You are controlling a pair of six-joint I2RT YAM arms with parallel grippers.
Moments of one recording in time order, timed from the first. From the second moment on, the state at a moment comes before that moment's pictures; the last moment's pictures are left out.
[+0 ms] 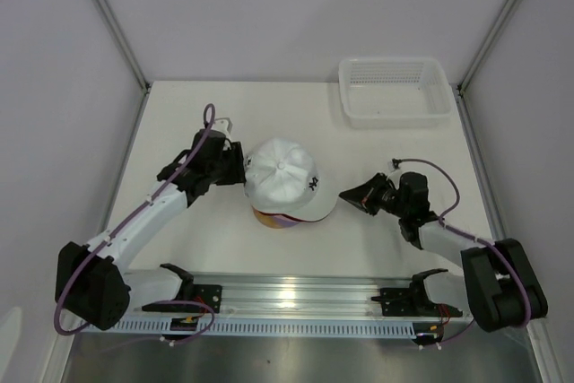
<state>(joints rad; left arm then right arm) -0.42 1.18 0.89 -0.46 -0.05 -0.43 0.24 1.19 0.30 0.52 -0.59 1.15</state>
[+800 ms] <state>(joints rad) -0.44 1.15 0.89 -0.52 -0.18 -0.43 0.29 1.10 0.58 0.08 -0.40 0.76</state>
